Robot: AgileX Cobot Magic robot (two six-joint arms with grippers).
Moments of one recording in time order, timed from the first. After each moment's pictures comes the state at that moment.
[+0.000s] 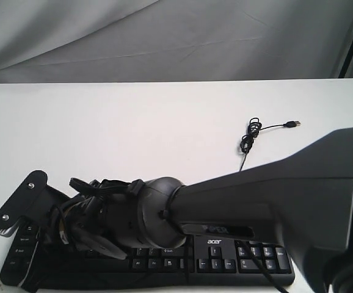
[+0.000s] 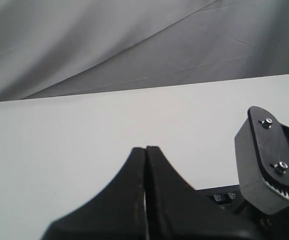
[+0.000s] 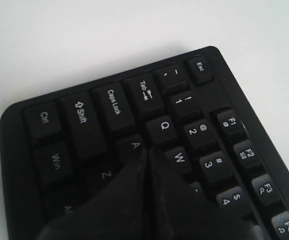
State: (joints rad) left arm -0.18 0.00 0.00 0.04 0.26 -0.02; right arm 1.10 2.22 -1.42 -0.13 0.12 0.01
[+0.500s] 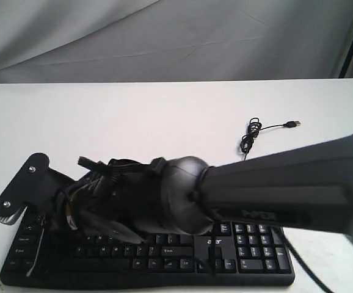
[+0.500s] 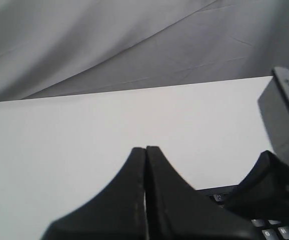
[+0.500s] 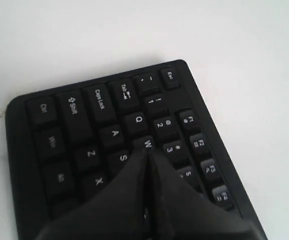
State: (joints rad) left arm -0.18 0.00 0.00 0.04 0.26 -0.02; right arm 1.09 2.11 -1.37 -0.21 0.18 0.01
